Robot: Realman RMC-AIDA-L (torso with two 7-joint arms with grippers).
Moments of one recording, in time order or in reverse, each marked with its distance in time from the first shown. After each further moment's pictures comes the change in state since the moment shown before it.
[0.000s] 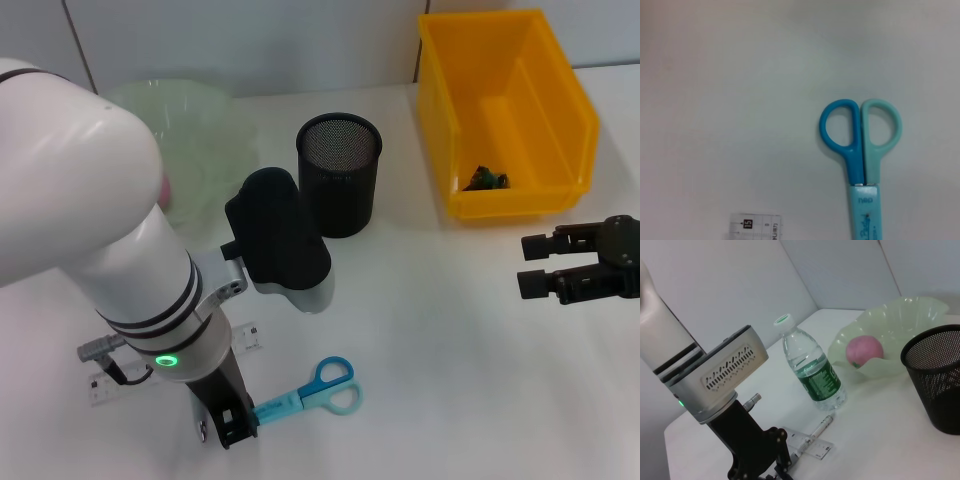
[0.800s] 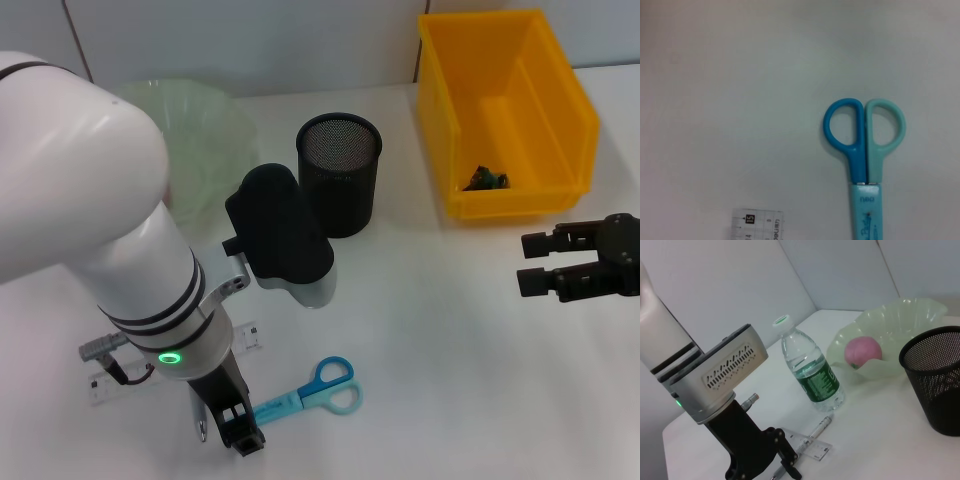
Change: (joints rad) left arm -0.014 0.000 0.002 0.000 0.001 0.014 -0.040; right arm 0.002 0.000 0.001 -0.001 0.000 0.003 0.000
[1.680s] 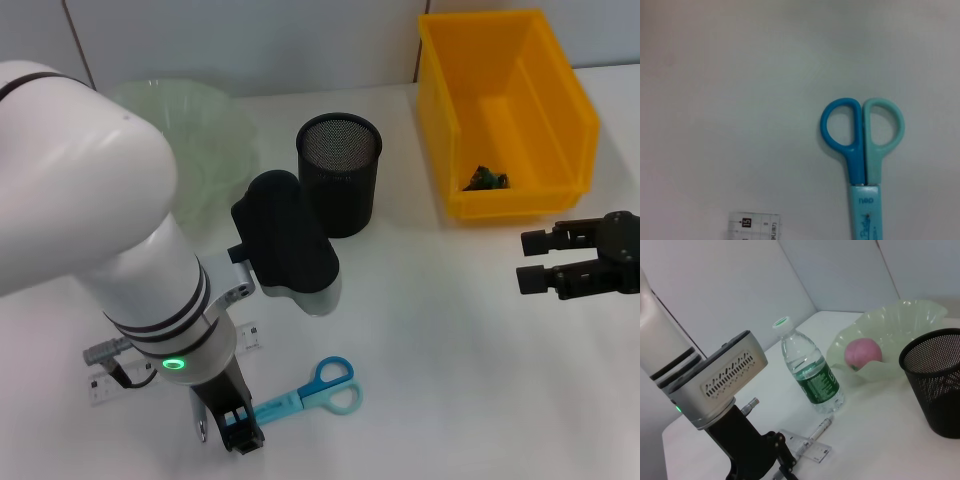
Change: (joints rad) left arm 0.002 0.000 0.028 0.004 0.005 -0.014 -0.008; right arm 0.003 0.000 0.005 0.001 0.000 0.000 0.000
